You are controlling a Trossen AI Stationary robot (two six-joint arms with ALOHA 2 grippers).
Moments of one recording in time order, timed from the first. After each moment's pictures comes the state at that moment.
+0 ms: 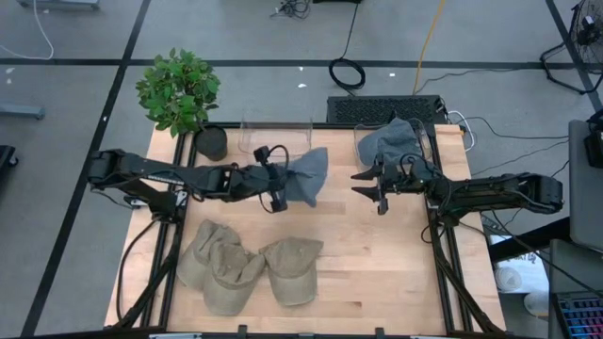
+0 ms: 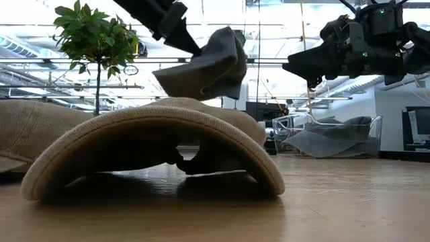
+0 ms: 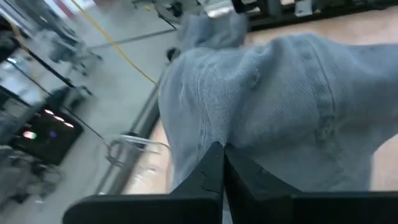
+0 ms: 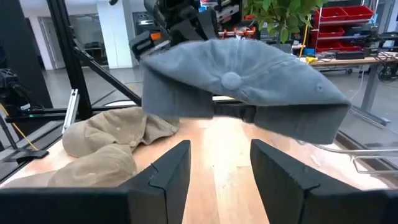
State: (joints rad) left arm -0.04 1.40 1.00 -0.10 -0.53 0.16; right arm -0.33 1.01 0.16 0.89 -0.34 0.07
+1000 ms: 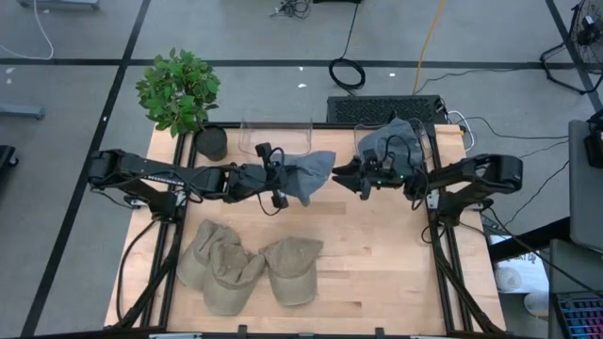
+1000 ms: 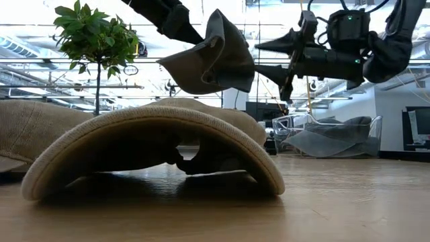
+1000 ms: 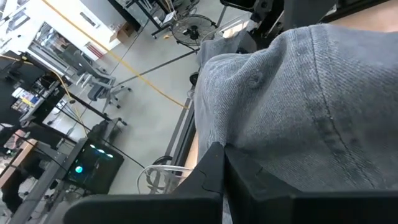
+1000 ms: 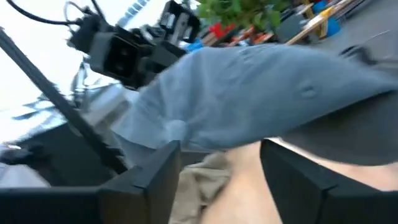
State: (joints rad) left arm -0.04 1.40 1.00 0.00 -0.59 0.40; right arm -0.31 1.47 0.34 1.30 -0.32 0.72
